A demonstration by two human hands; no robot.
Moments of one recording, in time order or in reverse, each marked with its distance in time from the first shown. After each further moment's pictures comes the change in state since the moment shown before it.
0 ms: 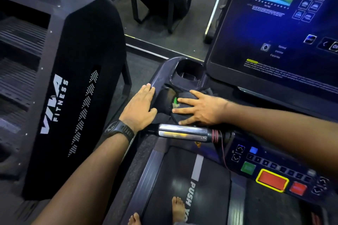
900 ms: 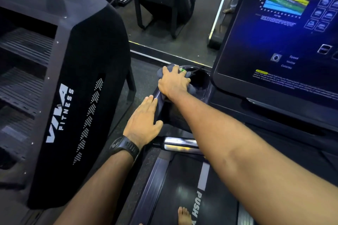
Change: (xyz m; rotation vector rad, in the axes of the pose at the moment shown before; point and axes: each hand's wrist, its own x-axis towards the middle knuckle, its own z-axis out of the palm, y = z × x) left_hand -0.003 0.002 -0.001 -0.016 0.049 -0.081; right_hand 0.147 0.065 -0.072 0.938 0.149 1.226
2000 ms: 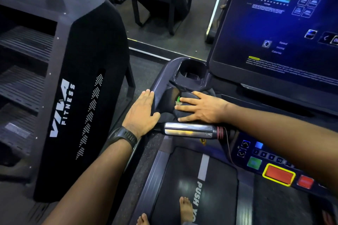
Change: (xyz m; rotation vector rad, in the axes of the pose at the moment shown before) left_hand -0.017 -0.008 -0.001 0.009 -0.039 -0.012; right_hand -0.088 0.157 0.008 -0.906 -0.034 -1.172
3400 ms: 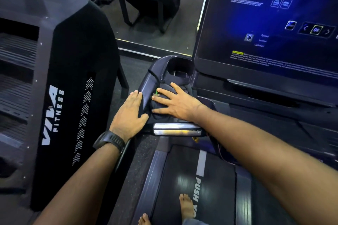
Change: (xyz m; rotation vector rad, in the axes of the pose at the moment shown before) left_hand -0.001 0.007 -0.002 -0.014 0.009 -0.007; right_hand 0.042 -0.021 -0.022 0.055 0.019 0.251
